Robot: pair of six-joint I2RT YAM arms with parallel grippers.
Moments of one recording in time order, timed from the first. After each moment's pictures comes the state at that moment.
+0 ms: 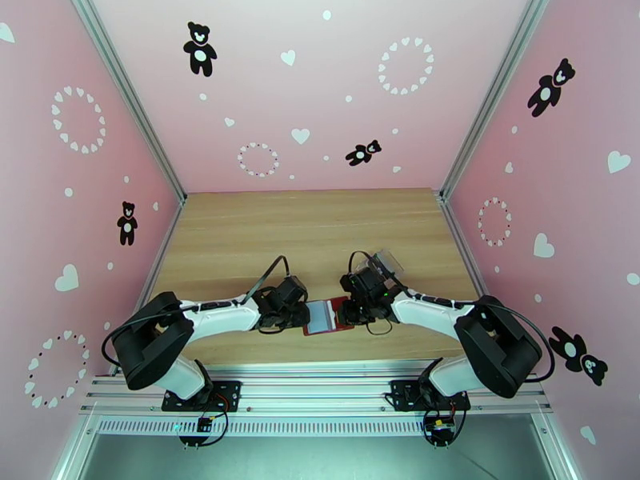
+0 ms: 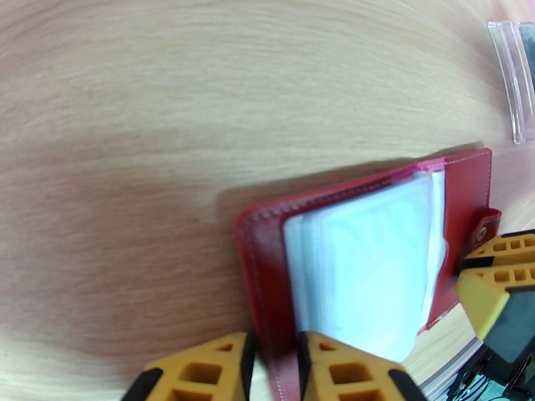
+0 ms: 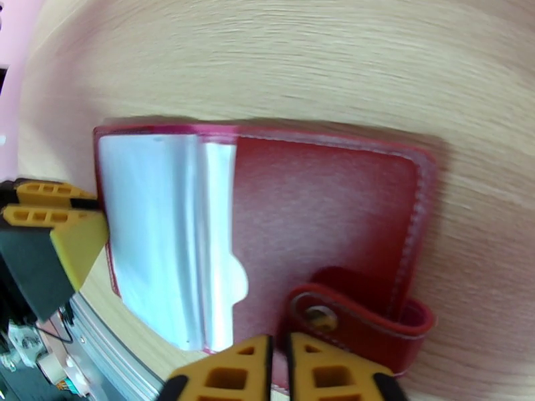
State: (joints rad) left arm -0.86 1.56 0.72 -0.25 0.07 -0.92; right arm 0.65 1.46 0.64 -0.33 -0.35 0.51
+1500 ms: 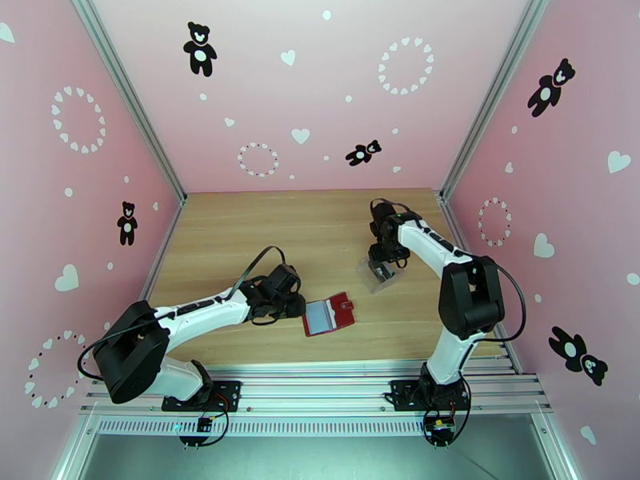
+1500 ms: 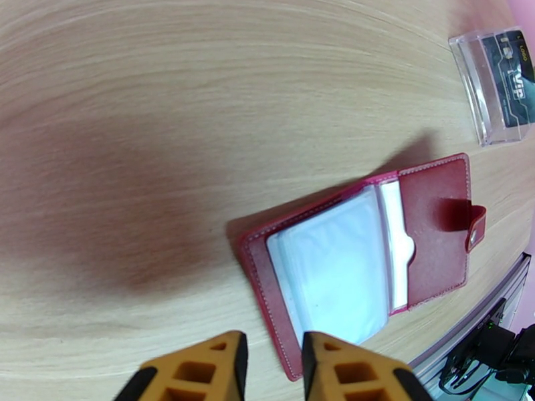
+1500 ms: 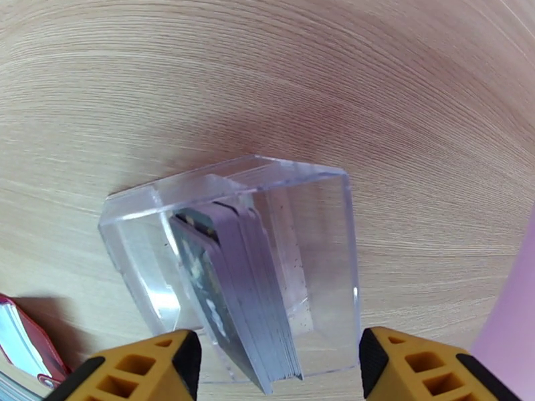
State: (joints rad) left arm -0.80 1.46 0.79 -0.40 0.10 -0.83; right arm 0.28 1.82 1.40 -0.98 0.19 -0.02
